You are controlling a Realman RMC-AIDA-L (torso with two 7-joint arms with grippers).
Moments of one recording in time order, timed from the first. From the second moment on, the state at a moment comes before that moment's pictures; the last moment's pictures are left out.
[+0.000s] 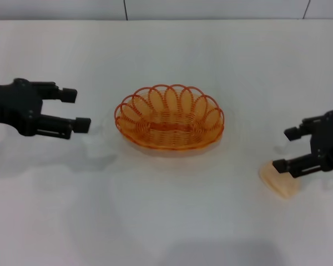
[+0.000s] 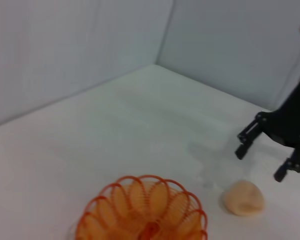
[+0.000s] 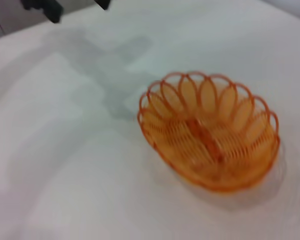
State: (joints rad) left arm -0.47 -1.95 0.77 1.03 2.03 1.83 -1.77; right arm 0.33 2.01 -1.25 -1.48 -2.14 -1.59 2.07
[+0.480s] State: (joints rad) left arm -0.49 -1.97 0.81 1.04 2.07 1.82 -1.78; right arm 0.35 2.01 -1.32 -1.47 -2.21 -1.58 2.13
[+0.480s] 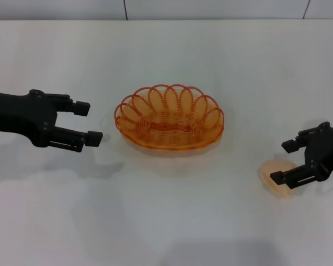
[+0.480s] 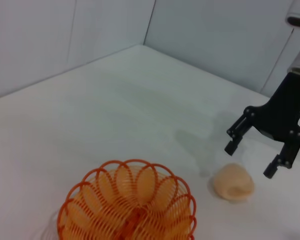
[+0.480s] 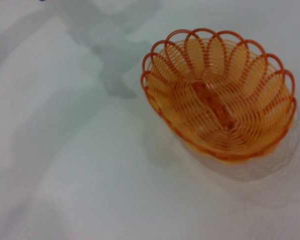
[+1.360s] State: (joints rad) left arm -0.49 -1.97 0.80 1.02 2.11 1.75 -1.78; right arm 0.35 2.01 -1.36 -1.38 -2.22 -1.49 2.12
